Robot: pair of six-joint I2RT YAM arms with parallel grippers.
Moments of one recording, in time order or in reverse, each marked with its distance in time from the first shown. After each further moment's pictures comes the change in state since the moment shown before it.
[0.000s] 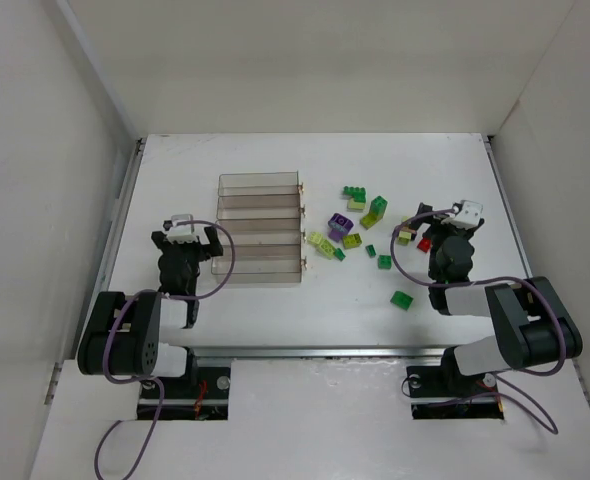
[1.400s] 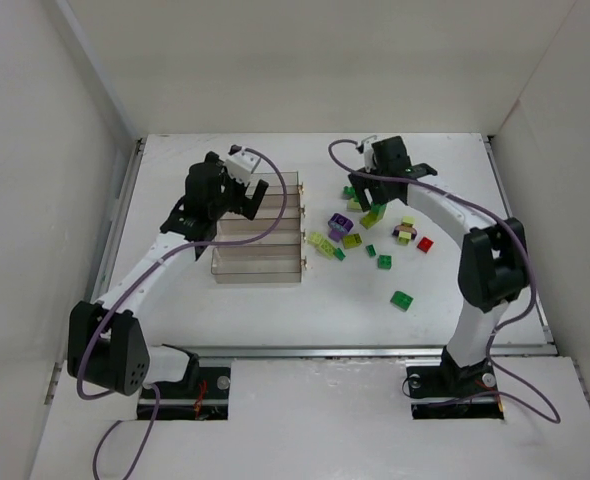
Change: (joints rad) left arm -0.284 -0.068 0.834 -1.168 0.092 0.375; right arm 0.180 0.374 1.206 -1.712 -0.267 -0.241
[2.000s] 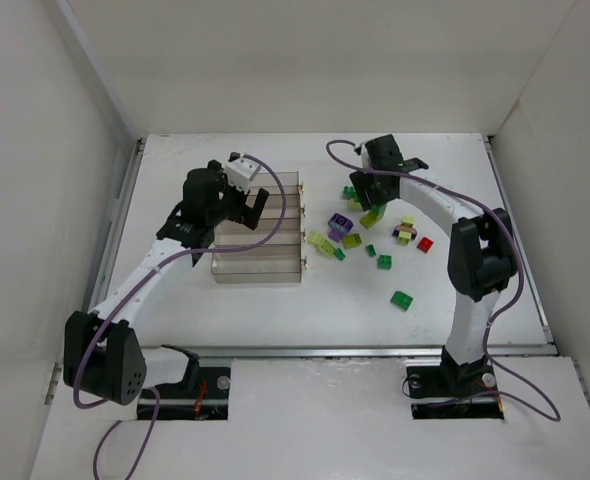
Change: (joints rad) left arm -0.002 -0.055 -0.038 -0.083 0.138 -0.067; right arm 0.005 0.151 0.099 -0.132 0.020 0.072
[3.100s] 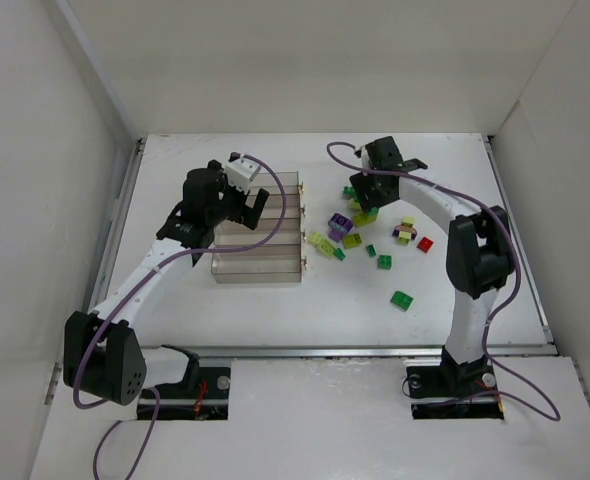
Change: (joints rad) left arm 0.000 0.000 -0.001 -0.003 0.000 0.007; right arm -0.011 0.030 0.000 -0.012 -0.026 0.005
